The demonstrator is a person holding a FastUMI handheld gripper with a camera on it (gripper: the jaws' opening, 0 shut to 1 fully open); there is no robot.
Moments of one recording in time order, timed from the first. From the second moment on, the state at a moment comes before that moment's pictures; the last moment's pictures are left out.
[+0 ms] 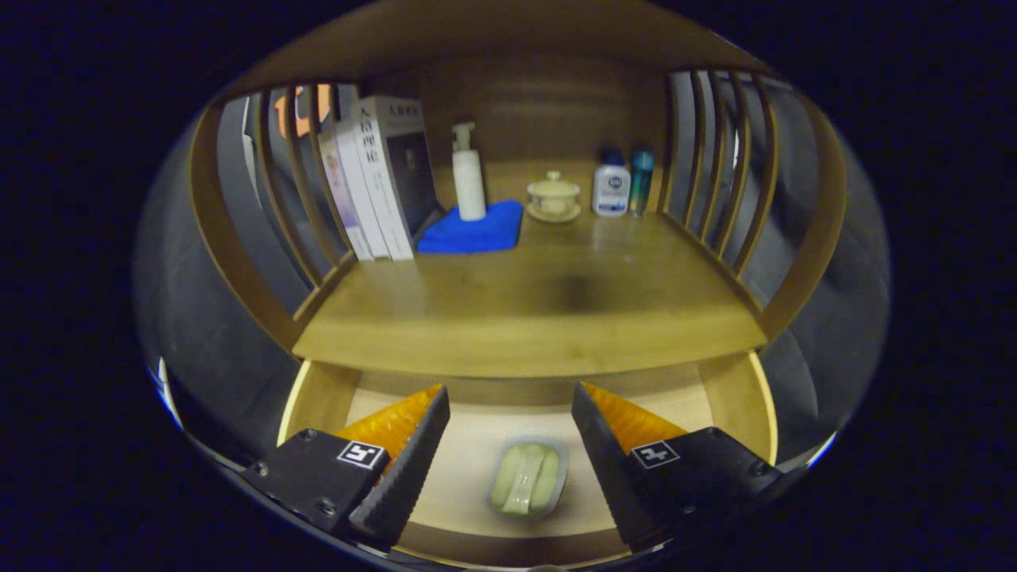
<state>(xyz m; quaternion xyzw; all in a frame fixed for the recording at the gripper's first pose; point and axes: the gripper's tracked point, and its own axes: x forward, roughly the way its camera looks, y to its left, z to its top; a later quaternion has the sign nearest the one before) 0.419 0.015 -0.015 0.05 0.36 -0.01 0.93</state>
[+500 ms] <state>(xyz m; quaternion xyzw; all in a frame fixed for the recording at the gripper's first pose) 0.389 0.012 -0.106 0.08 0.52 -0.03 0.85</state>
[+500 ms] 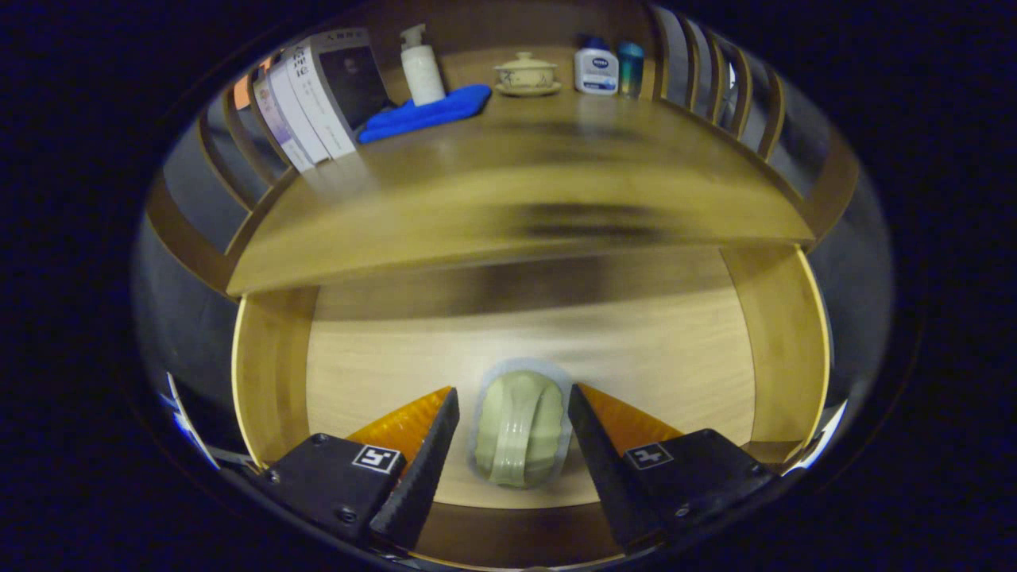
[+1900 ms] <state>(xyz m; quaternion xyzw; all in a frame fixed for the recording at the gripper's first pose) 0.373 0.014 0.014 0.08 0.46 0.01 0.88</state>
